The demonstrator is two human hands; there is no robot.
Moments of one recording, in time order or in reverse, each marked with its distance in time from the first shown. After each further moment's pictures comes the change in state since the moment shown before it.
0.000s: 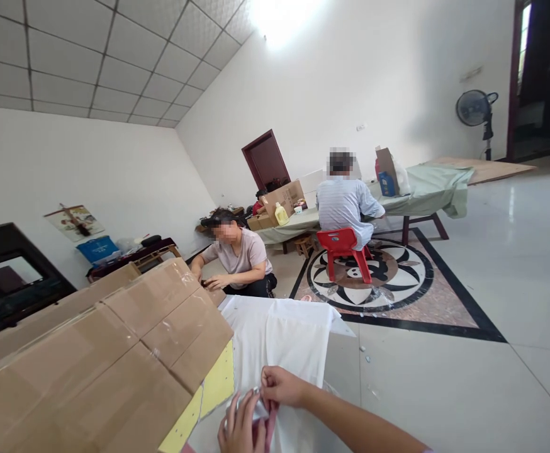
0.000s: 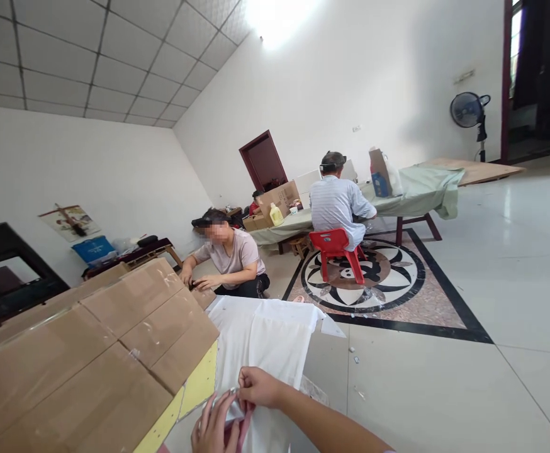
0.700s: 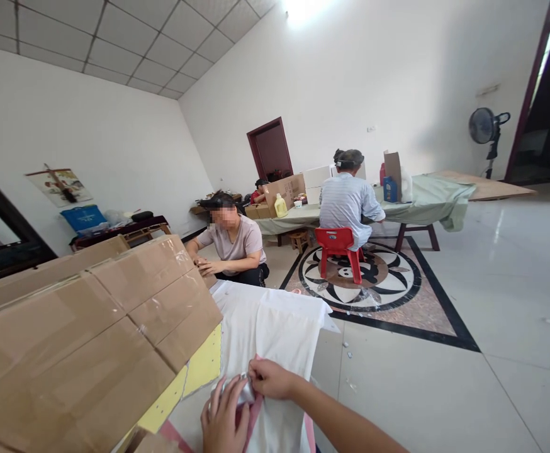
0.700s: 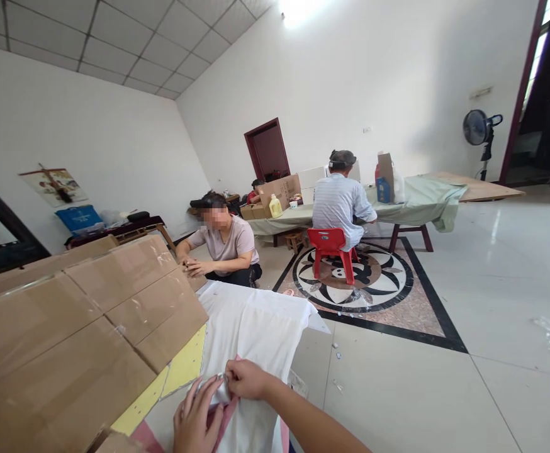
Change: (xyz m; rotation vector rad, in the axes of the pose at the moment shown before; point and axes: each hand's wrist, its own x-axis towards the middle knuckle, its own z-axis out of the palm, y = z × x) left_hand -0.003 -0.006 0.001 -0.101 -0.004 0.007; right_hand -0.005 0.005 -0.007 -0.175 0.039 -0.049
